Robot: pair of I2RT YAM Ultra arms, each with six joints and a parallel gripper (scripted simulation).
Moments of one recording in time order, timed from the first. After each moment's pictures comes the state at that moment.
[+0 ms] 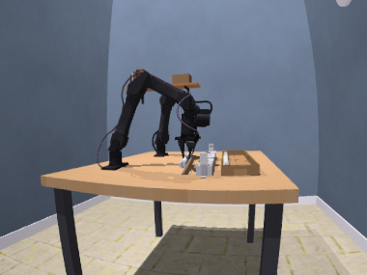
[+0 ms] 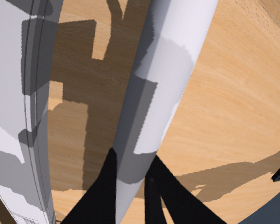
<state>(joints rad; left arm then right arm) -0.75 1.82 1.26 -1.05 0.05 0.82 -0.02 1.93 1.41 -1.11 0.00 1.56</state>
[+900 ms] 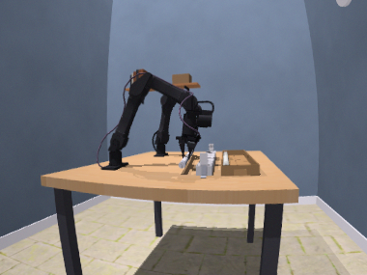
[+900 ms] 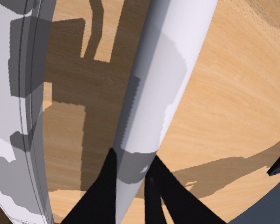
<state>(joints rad) -0.73 1.86 1.30 -1.10 0.08 0.84 -0.02 1.98 1.47 -1.17 0.00 1.56</state>
